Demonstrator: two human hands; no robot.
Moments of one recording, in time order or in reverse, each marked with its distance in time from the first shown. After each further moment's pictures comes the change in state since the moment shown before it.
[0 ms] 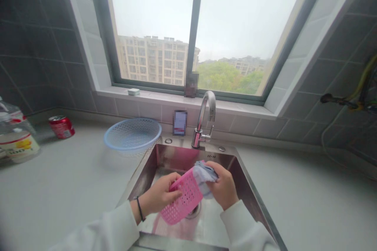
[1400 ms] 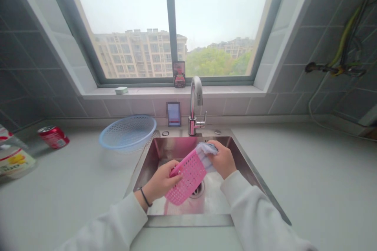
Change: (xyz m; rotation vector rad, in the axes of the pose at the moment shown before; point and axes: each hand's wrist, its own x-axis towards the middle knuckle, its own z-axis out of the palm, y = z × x) left_hand -0.002 0.003 -0.004 0.092 0.003 -0.002; right_hand 0.006 0.018 -0.002 -0.019 0.095 0.186
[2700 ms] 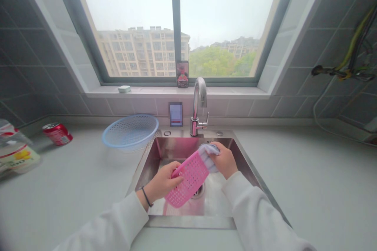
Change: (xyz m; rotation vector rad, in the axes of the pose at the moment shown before) left_hand 0.000 -0.003 0.001 -0.019 -0.003 -0.027; right_hand 0.008 0.028 0.005 -0.012 -0.047 0.036
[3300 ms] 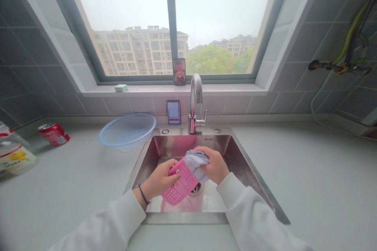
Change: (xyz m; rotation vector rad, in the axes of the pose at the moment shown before) left_hand -0.001 -0.002 -0.002 0.021 -0.011 0.004; right_hand -0.026 -0.052 0.006 0.196 -0.182 -0.150
